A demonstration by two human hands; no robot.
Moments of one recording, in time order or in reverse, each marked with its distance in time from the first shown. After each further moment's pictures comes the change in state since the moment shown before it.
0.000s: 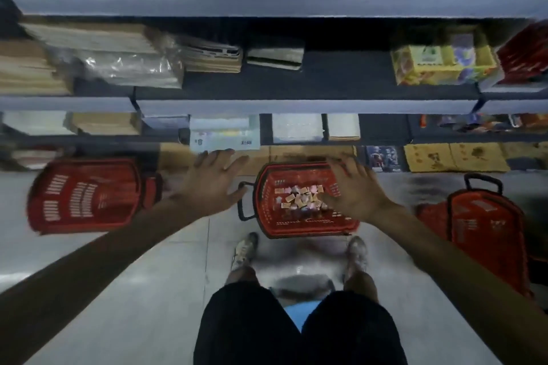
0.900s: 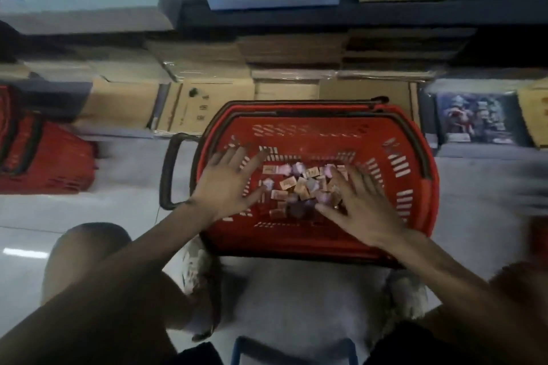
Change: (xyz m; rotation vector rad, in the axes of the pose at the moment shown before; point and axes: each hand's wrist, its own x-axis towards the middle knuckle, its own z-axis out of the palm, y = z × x) left_hand 0.190 0.107 0.509 0.006 0.086 -0.123; right_hand 0.198 0.203 0.482 0.075 0.024 -0.163
